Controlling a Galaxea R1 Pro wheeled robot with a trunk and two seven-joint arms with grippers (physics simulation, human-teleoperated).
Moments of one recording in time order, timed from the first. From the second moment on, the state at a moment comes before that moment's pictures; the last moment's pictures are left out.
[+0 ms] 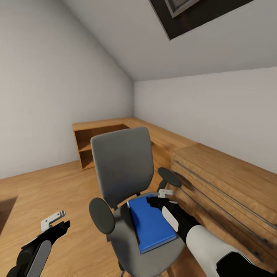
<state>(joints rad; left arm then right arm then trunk) -0.16 0.10 0.18 -1.40 0.51 0.57 0.42 -0.78 0.11 0.40 -0.43 -0.53 0.20 -0.11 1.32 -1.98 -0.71</state>
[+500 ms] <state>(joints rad) -0.16 0.10 0.18 -1.46 0.51 0.57 0.42 -0.78 0.11 0.39 -0.43 -0.53 0.20 -0.11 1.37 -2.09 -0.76</state>
